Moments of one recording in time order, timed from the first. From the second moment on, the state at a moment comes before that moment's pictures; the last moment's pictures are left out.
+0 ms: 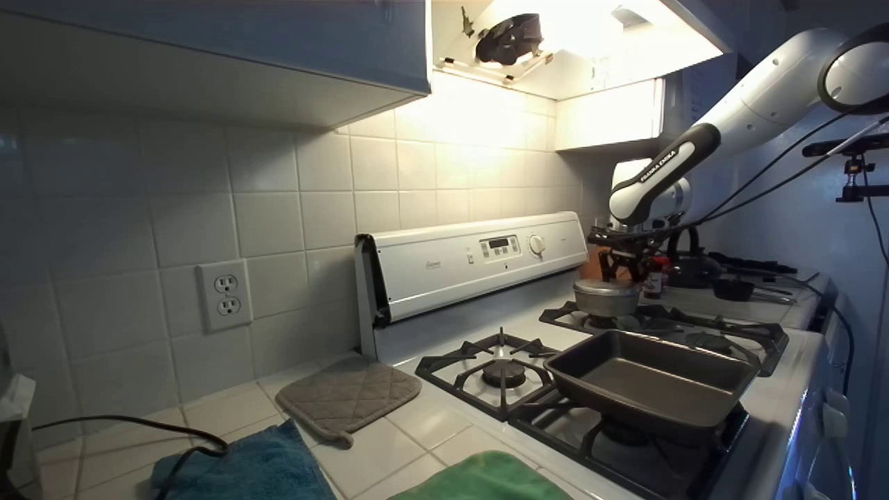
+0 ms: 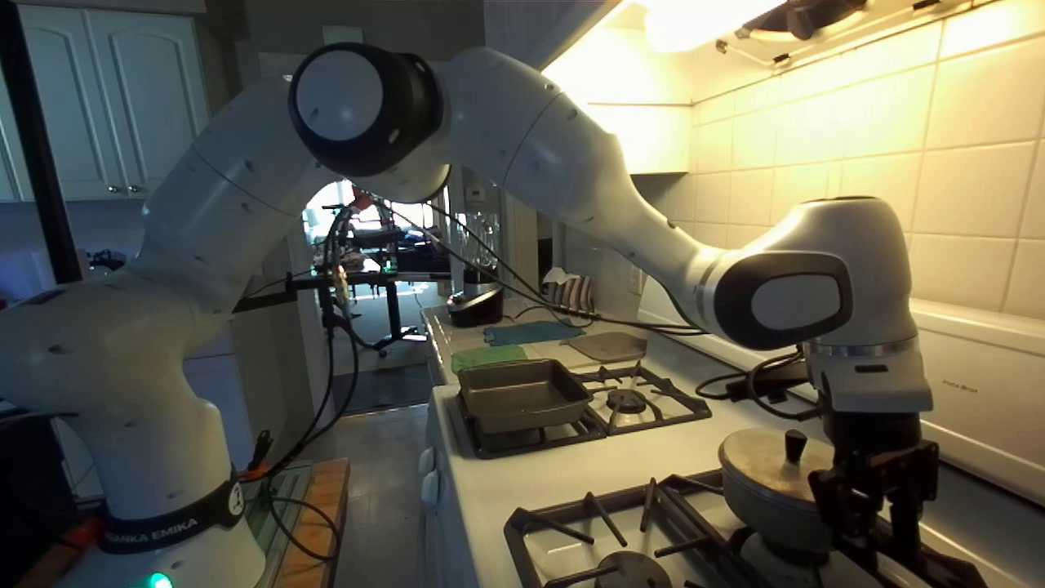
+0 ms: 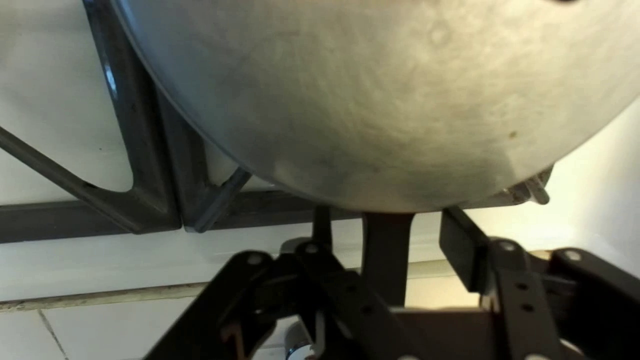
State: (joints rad) arm -0.08 0.75 -0.30 -1.48 0.06 2.39 1.22
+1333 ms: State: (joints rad) arm -0.08 0.45 -0.27 -1.76 0.03 2.44 0.75
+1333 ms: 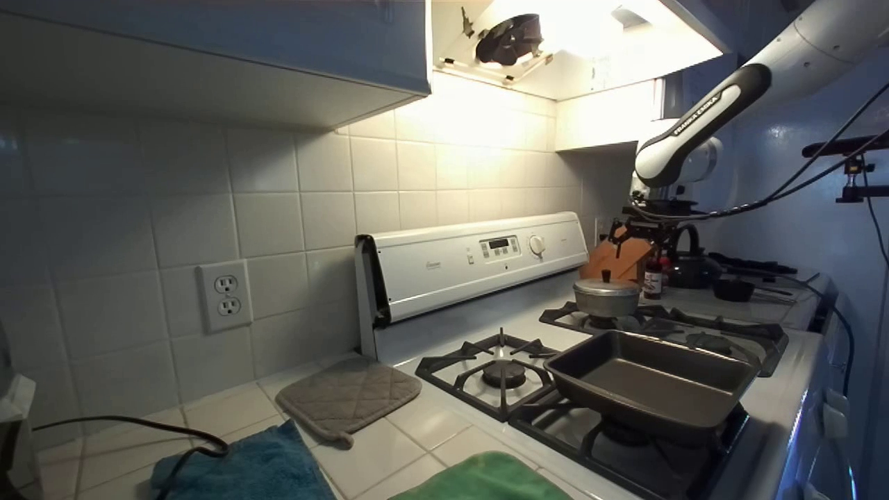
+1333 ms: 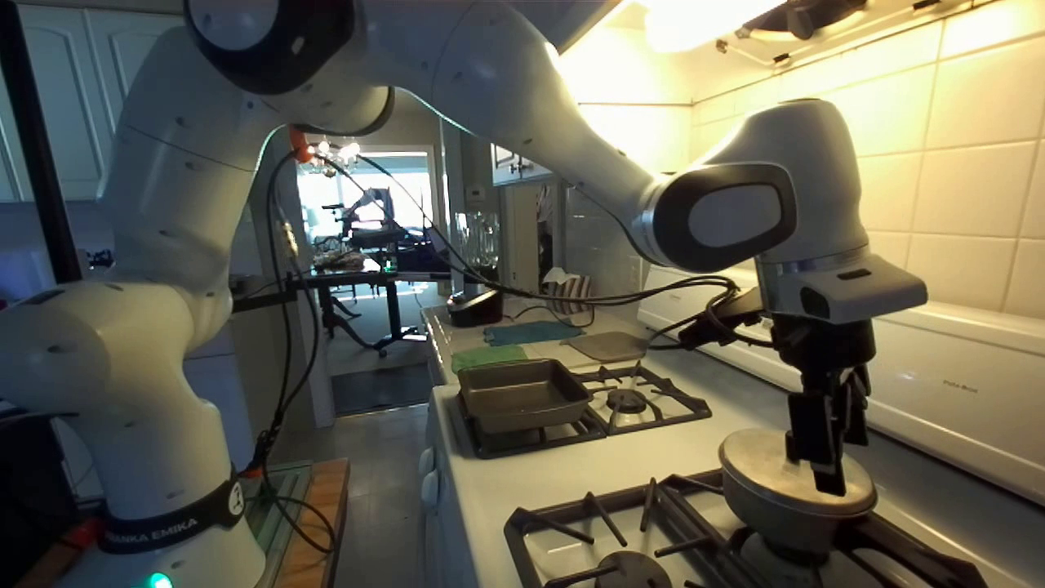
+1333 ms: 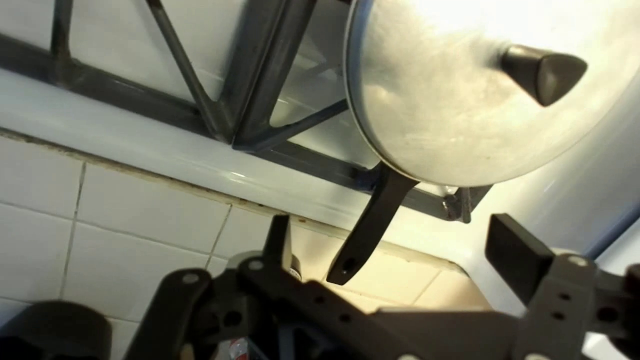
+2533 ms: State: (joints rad) arm -0.21 0.13 -0.12 -2.13 0.33 2.52 -0.45
